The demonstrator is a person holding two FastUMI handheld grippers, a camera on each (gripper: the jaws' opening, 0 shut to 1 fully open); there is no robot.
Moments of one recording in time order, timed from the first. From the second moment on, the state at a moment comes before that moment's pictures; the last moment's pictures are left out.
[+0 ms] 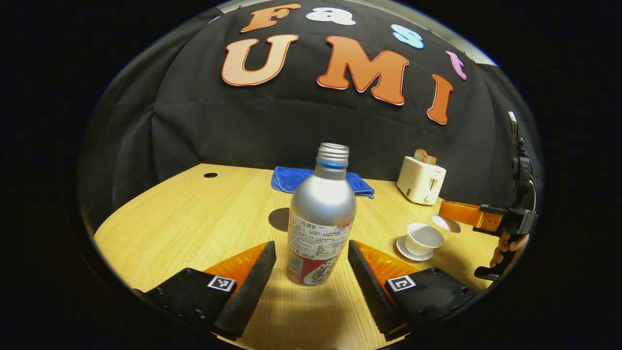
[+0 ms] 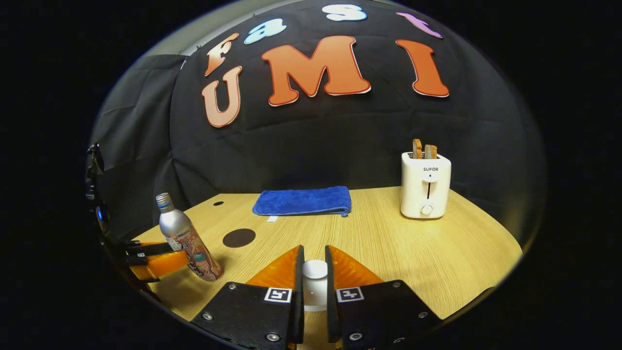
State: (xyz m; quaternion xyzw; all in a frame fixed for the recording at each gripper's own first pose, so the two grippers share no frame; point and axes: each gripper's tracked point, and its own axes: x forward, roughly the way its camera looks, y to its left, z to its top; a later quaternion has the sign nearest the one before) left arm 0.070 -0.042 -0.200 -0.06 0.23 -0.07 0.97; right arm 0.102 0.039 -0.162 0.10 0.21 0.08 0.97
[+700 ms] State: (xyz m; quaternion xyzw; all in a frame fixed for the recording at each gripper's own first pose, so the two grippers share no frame) left arm 0.097 -0.048 -0.221 0.00 0.25 -0.06 0.97; right arm 0.096 0.021 -0.149 0.11 0.19 0.07 0.97
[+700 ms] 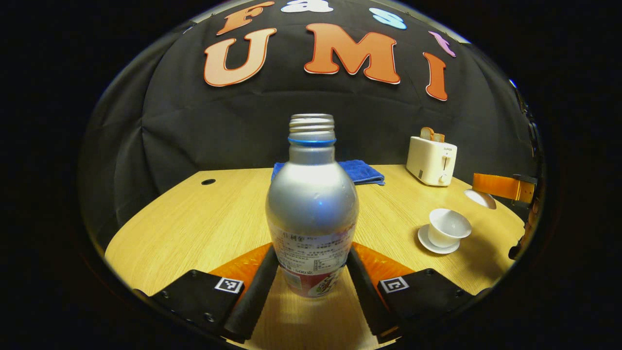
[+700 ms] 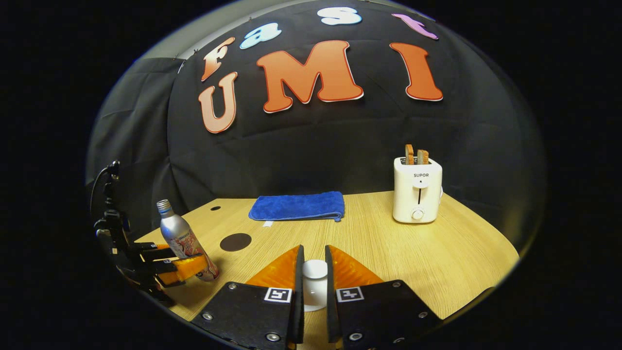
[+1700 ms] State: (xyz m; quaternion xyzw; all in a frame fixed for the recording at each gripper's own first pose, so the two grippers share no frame) left arm 0.109 -0.073 -0.195 0.32 0.22 -0.08 0.92; right arm 0.081 -0.043 -0.136 0.12 0.16 0.04 0.98
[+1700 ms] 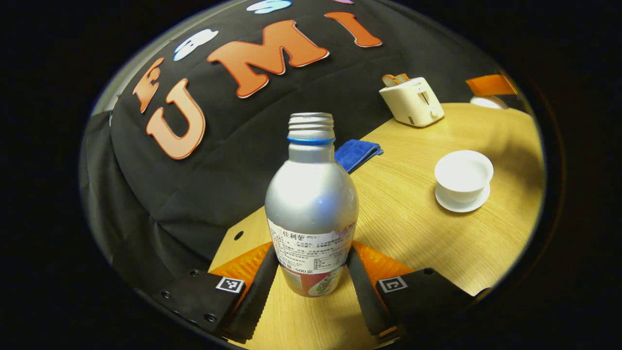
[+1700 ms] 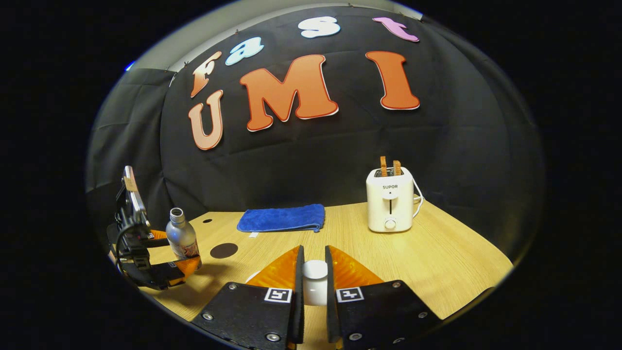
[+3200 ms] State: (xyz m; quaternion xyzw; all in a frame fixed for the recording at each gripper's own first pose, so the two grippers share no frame) left arm 0.134 -0.142 -0.198 0.69 0.13 -0.17 0.69; right arm 0.047 -0.114 -0.145 0.15 0.16 -0.02 0.98
